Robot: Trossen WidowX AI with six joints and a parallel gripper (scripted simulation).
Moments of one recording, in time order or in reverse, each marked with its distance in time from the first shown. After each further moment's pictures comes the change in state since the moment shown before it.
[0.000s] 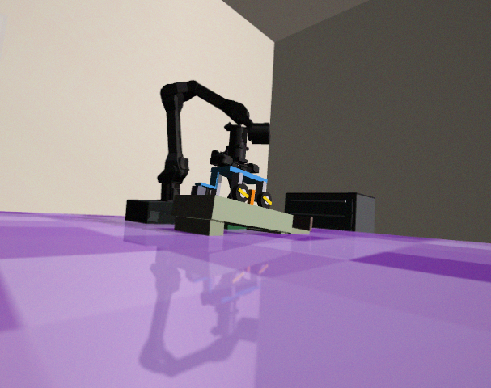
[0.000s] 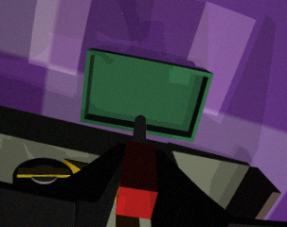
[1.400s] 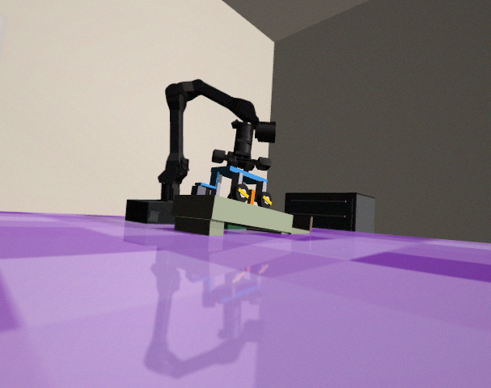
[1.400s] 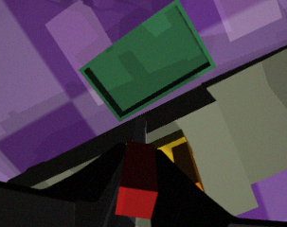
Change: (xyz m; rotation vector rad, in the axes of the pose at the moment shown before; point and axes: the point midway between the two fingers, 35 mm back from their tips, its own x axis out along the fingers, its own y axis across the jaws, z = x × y) arm -0.017 -0.004 -0.013 0.781 0.097 0.111
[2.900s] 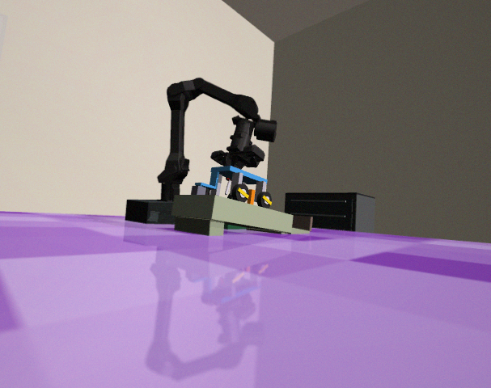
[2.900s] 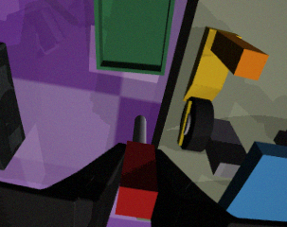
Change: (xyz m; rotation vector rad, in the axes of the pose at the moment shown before) arm -0.006 0.025 -0.027 0.879 0.120 0.105
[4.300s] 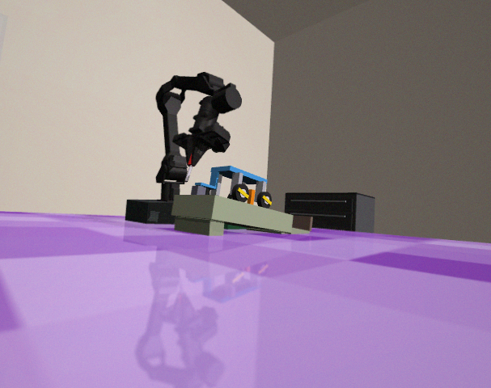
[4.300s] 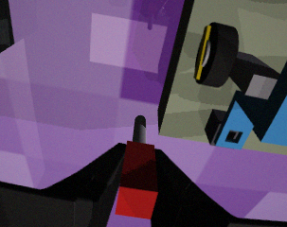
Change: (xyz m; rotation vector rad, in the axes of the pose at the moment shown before) arm 0.021 -0.002 -0.148 0.000 0.009 0.000
